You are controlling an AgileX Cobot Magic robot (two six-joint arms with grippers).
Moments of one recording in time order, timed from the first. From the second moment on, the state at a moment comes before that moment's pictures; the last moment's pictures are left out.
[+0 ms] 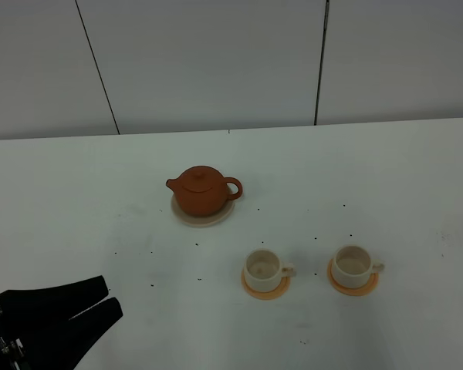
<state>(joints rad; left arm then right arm) -0.07 0.66 -0.28 -1.64 0.73 1.86 0.26 0.43 -0.39 1.82 -0.82 -2.04</state>
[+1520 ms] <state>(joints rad) -0.07 0.66 -0.28 -1.56 0.70 1.86 0.30 0.18 -0.37 1.82 -0.93 -1.98</state>
